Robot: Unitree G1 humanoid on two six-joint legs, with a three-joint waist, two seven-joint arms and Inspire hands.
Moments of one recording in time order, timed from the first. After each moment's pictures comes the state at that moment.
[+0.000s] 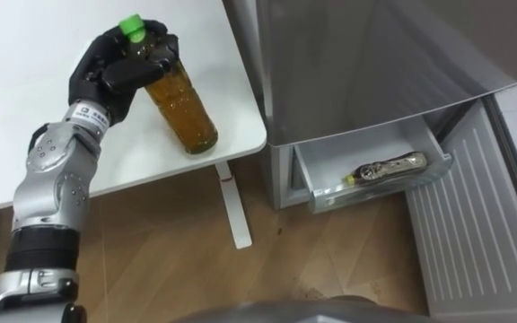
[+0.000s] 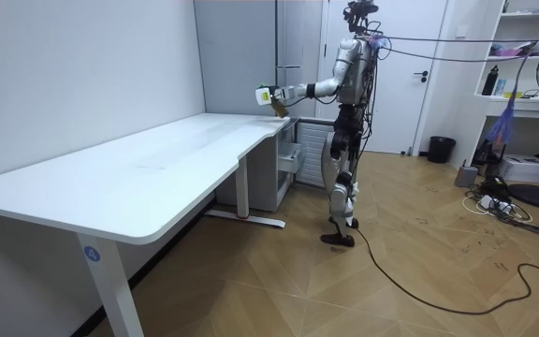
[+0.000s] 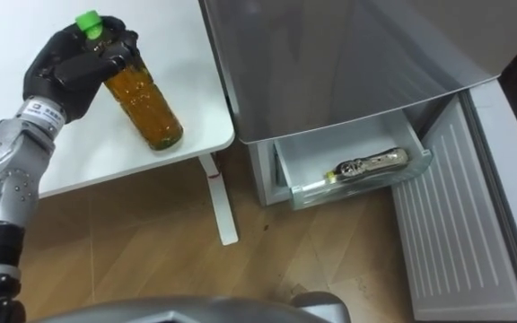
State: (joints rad) left arm -0.15 0.35 0.13 0.26 -0.50 0.12 -0.25; right arm 0.11 -0.29 -0.14 1.28 -0.16 0.13 0.22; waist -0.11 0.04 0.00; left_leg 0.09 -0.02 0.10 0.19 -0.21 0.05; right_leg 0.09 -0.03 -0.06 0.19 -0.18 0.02
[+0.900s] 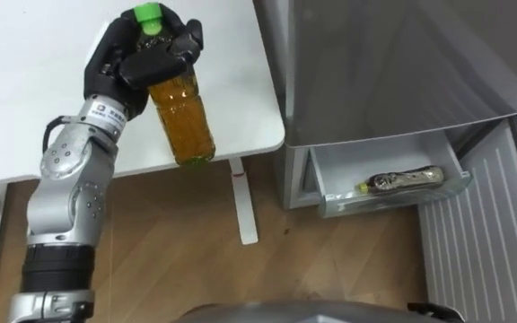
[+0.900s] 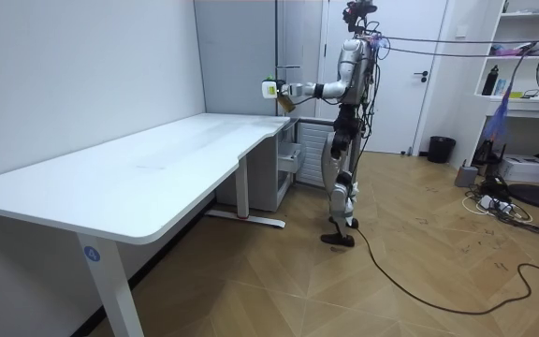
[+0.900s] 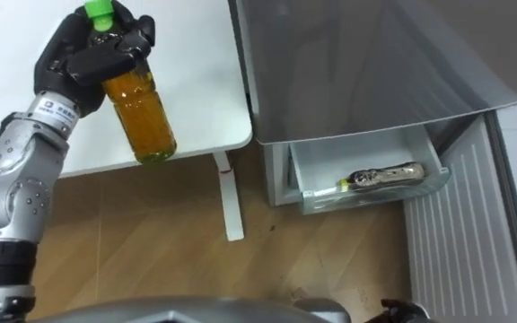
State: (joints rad) left arm -0.07 0.27 0.10 0.02 -0.47 0.12 -0.22; right arm 0.10 -0.30 -0.02 1.16 -0.13 0.13 0.14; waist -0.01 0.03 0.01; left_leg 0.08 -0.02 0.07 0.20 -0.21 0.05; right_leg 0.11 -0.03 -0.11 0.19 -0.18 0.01
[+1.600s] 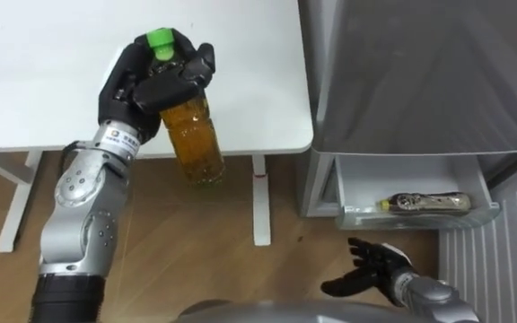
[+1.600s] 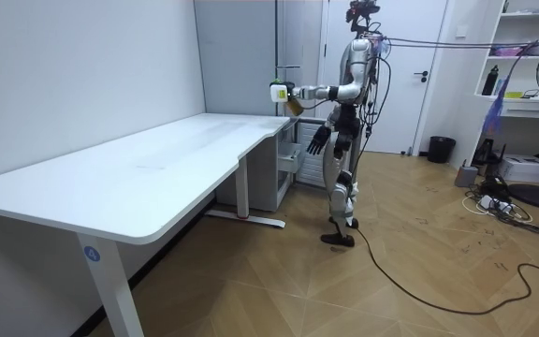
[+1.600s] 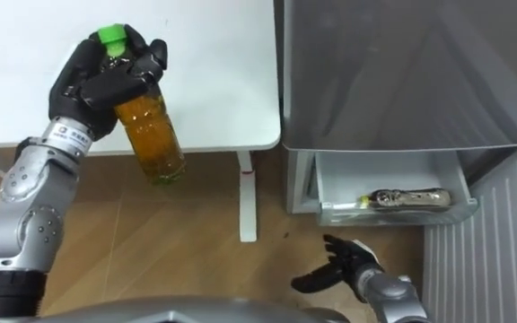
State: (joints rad) left arm 0.06 0.23 0.04 -0.06 -0.47 0.10 -0.21; right arm 0.09 -0.21 0.10 0.92 -0.06 0.03 0.25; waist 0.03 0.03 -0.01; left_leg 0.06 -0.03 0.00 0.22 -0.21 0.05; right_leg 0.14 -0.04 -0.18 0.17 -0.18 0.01
